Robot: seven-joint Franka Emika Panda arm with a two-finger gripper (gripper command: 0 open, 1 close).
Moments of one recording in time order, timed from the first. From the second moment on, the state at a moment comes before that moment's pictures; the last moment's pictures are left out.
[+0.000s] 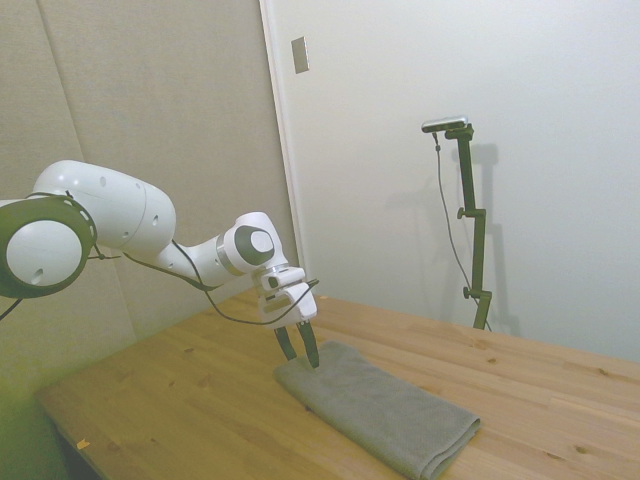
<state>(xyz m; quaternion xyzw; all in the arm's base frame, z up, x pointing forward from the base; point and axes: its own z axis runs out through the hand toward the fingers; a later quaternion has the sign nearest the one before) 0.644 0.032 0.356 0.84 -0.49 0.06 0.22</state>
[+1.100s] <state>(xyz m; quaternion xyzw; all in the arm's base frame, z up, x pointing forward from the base) 0.625 0.015 0.346 0.85 -0.47 0.07 0.23</state>
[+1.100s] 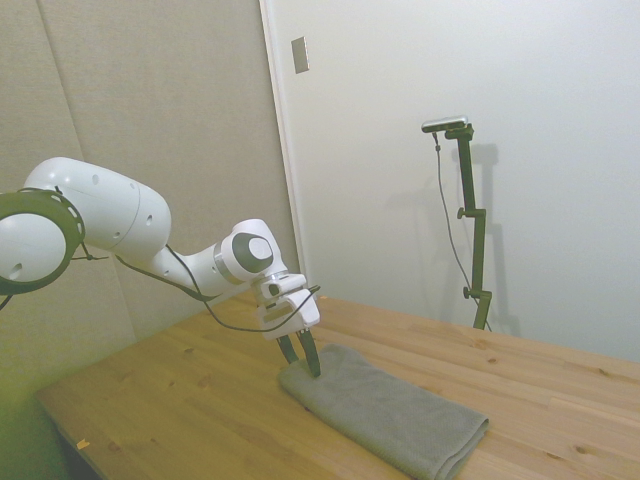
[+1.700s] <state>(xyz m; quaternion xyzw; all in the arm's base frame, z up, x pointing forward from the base) 0.622 0.004 0.347 0.85 -0.47 0.07 0.23</state>
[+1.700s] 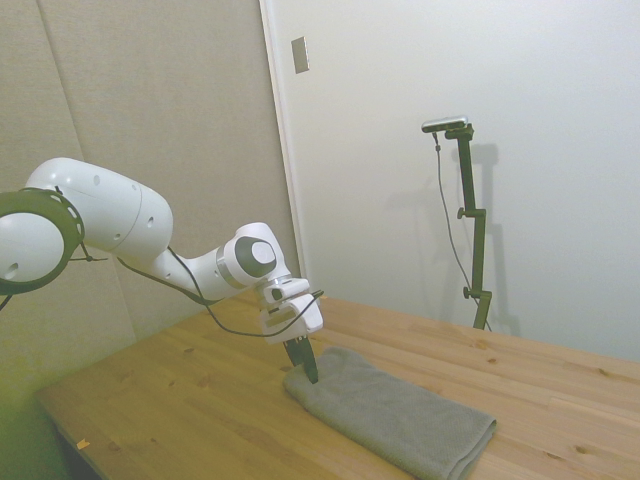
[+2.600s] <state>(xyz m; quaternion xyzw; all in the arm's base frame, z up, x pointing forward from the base) 0.586 -0.085 0.449 0.83 -0.52 0.10 0.17</state>
